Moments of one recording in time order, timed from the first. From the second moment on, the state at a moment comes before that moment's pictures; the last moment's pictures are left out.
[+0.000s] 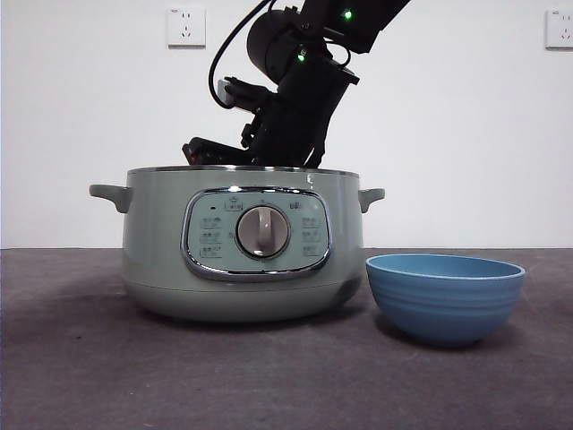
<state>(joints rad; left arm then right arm) -0.50 0.68 1.21 -0.70 0.03 0.05 0.68 2.05 1.59 -0.42 -0.10 0.04</state>
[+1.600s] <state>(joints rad) -0.50 0.68 1.21 -0.74 0.03 0.05 0.63 1.34 1.56 -1.01 0.06 0.00</state>
